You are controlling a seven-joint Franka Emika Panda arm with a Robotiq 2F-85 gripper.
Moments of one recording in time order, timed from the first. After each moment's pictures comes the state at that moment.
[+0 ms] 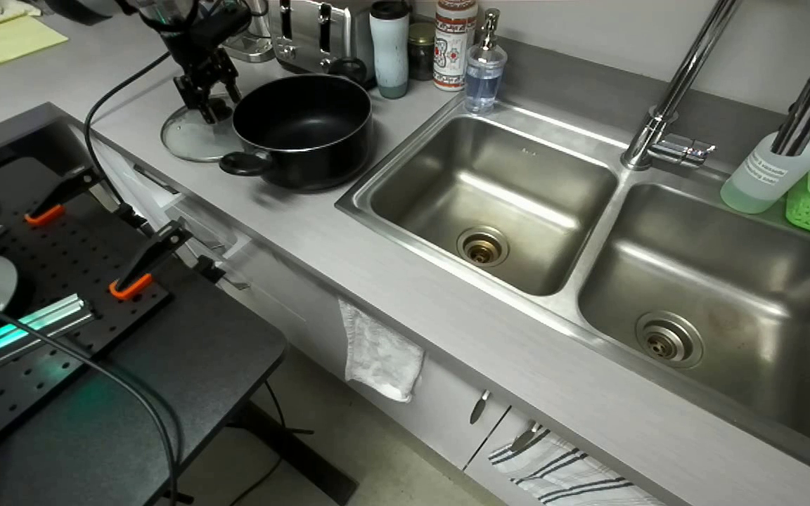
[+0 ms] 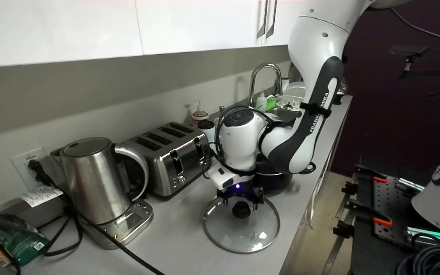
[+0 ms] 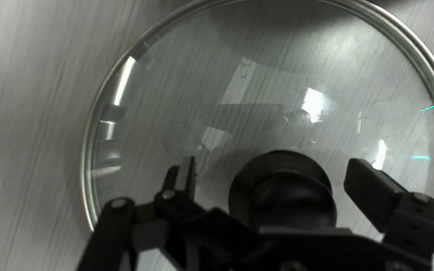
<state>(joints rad) 0.21 0.72 0.14 -2.10 -0.70 2.73 -0.96</state>
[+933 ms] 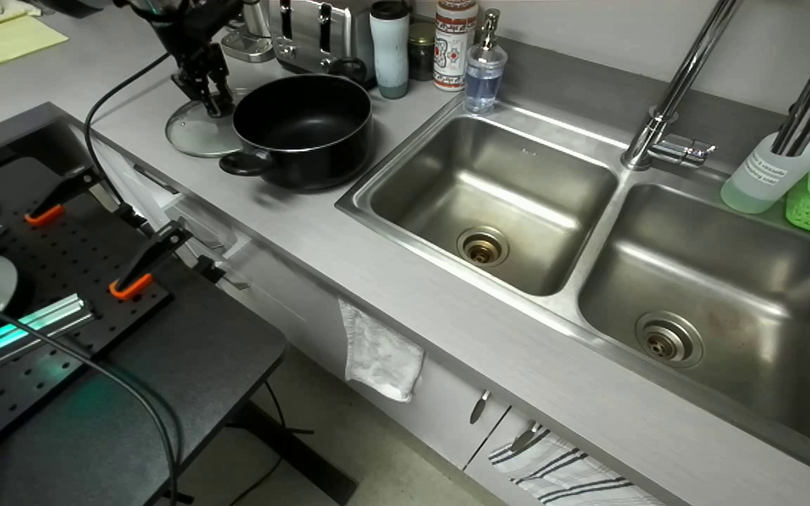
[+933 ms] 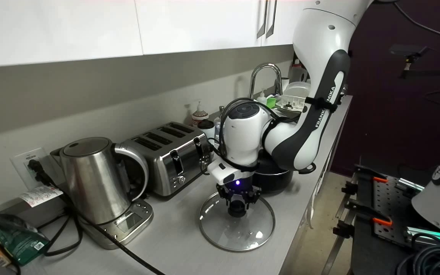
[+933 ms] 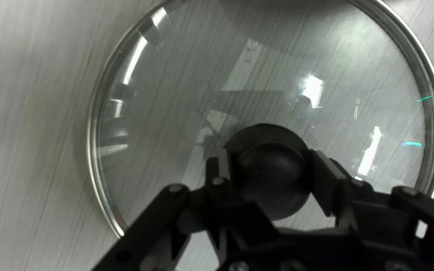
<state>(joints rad) 0.21 0.67 0.15 -2.14 -0.70 2.78 -0.96</state>
